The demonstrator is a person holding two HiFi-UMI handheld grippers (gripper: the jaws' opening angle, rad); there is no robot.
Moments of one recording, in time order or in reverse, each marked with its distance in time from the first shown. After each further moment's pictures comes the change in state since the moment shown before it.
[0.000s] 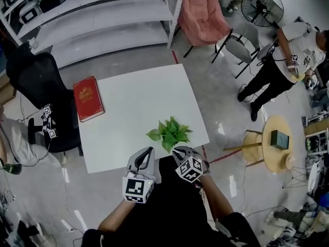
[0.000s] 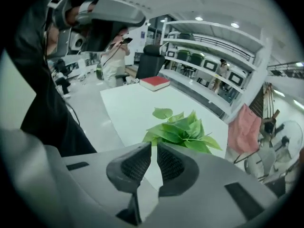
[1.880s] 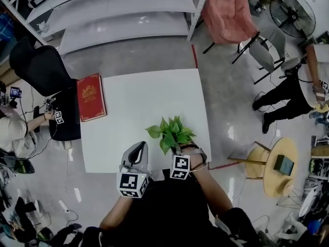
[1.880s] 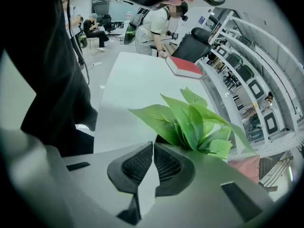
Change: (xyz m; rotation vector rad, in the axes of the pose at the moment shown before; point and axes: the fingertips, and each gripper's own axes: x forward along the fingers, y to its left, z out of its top) left arm 0.102 0.080 0.010 -0.100 0.086 0.238; right arm 0.087 -0.085 0.007 -0.594 0.212 0.160
